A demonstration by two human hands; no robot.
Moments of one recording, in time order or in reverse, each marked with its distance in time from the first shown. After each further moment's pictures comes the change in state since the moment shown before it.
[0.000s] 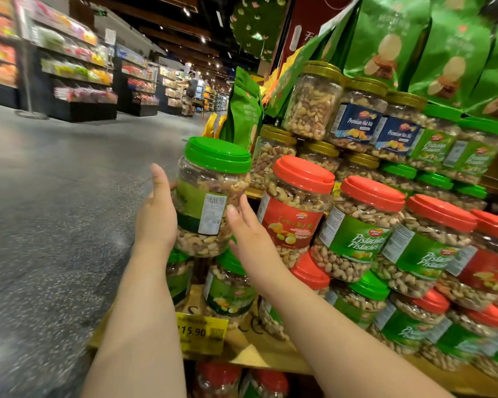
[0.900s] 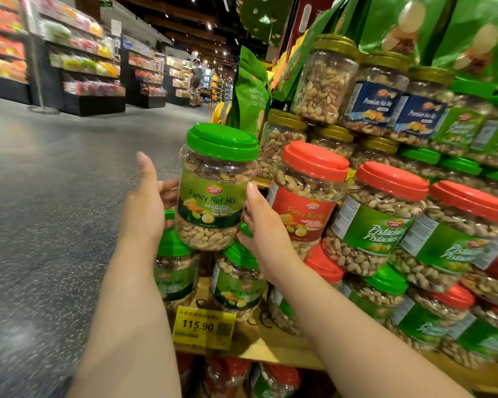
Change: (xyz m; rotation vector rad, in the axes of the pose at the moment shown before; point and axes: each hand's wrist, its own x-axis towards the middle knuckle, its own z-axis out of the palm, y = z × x) left_hand 0.003 0.002 -0.011 -0.073 0.010 -0.037; right_hand 0.021 0.015 -0.004 0.071 0.034 -0.064
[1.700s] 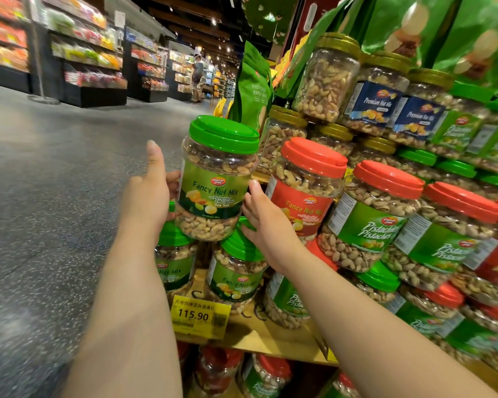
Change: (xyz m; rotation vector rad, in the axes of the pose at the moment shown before) left_hand -0.009 0.007 -0.002 0.097 0.029 -0.019; right_hand 0.005 0.003 -0.020 0.076 -0.083 0.118
